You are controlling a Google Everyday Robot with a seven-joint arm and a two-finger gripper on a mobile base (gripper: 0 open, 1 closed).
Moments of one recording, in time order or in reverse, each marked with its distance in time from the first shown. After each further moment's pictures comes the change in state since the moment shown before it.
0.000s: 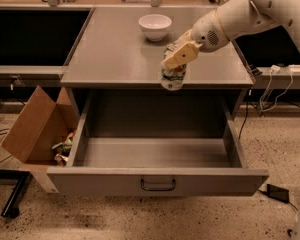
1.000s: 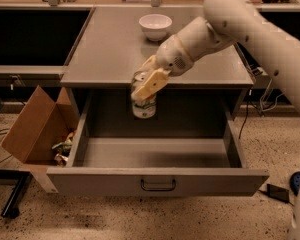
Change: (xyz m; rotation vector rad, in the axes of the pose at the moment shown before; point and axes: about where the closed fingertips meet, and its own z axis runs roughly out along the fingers) arm -0.002 0.085 0.081 -0.263 0.037 -0.174
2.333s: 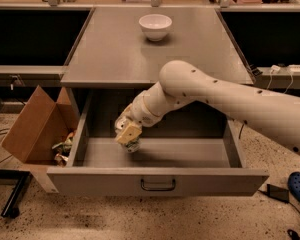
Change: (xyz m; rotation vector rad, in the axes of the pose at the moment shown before) arm 0.081 0.008 0.148 0.146 0.140 -0.061
